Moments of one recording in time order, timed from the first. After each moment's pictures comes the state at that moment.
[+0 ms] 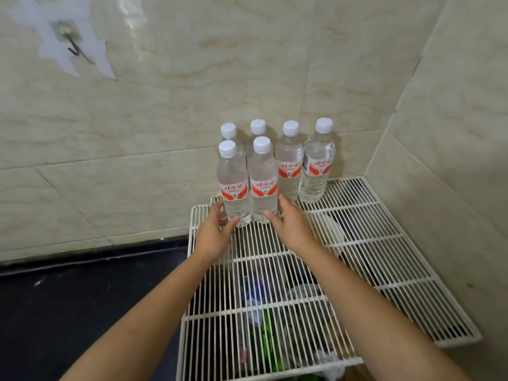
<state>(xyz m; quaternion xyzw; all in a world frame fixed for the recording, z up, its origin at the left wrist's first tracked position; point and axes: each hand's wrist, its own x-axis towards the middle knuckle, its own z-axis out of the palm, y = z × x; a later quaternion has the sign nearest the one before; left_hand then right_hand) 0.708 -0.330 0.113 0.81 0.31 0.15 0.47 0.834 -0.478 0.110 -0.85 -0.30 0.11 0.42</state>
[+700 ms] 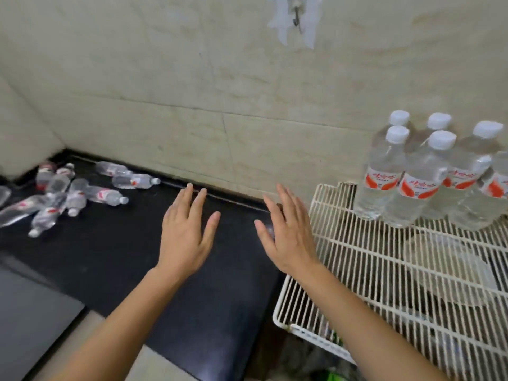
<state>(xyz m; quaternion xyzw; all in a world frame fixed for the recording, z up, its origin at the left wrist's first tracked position) 0.411 -0.292 0.153 0.84 0.47 0.25 0.01 0.621 -0.371 0.107 -0.70 -0.63 -0.07 0.32</state>
